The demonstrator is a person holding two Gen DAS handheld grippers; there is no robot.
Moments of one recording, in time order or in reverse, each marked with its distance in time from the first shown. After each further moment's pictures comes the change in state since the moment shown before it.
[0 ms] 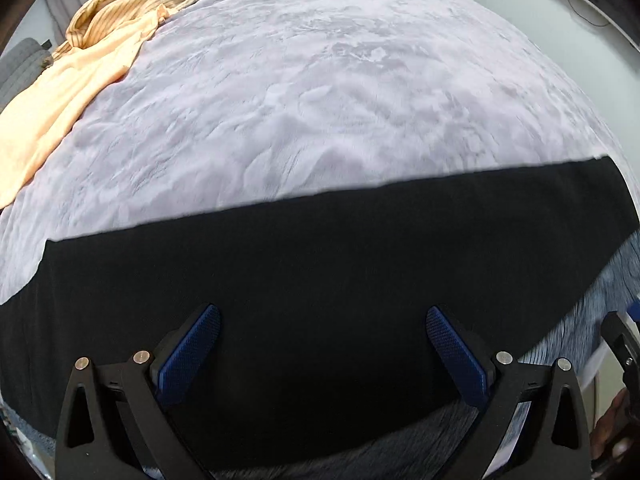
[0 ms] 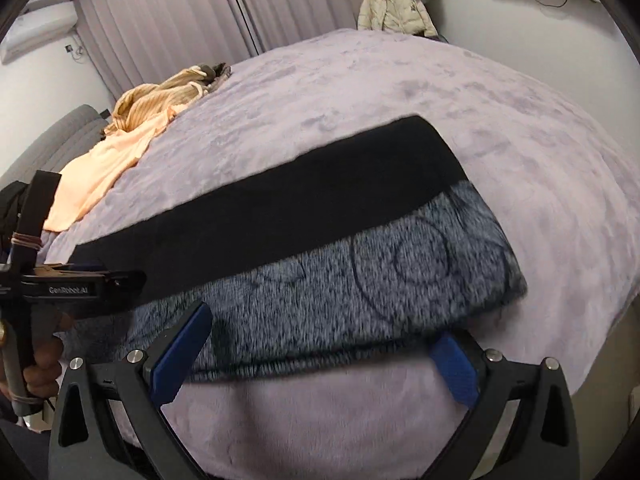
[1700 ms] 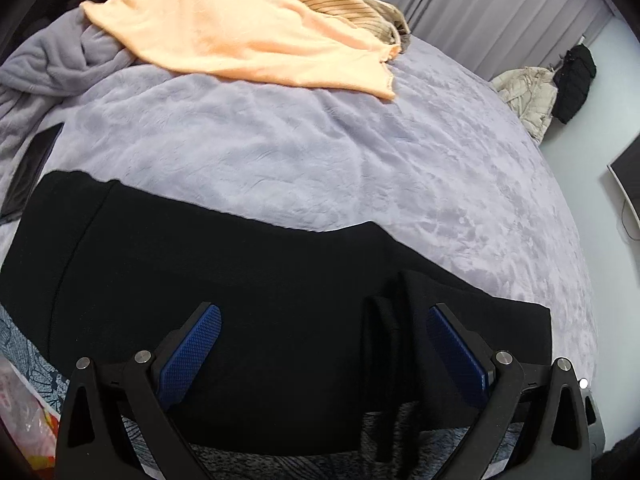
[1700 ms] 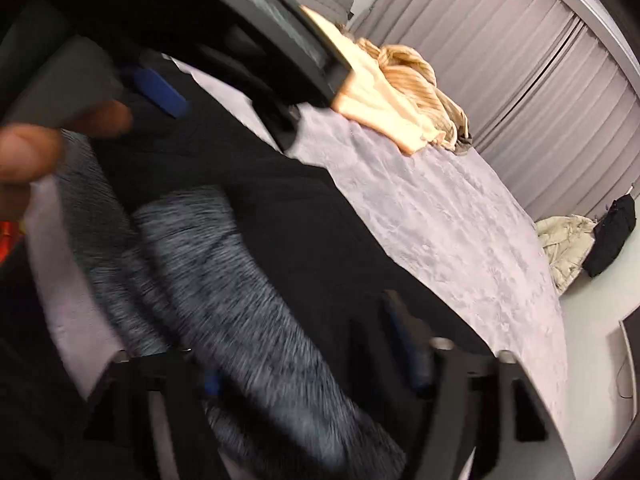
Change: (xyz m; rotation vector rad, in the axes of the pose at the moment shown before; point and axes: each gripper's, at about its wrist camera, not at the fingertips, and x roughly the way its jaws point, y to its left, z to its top) left arm -0.082 0.274 -0.084 -0.527 -0.221 -0.104; right arm 0.060 0.387 -0.066 -1.099 -0.009 0.056
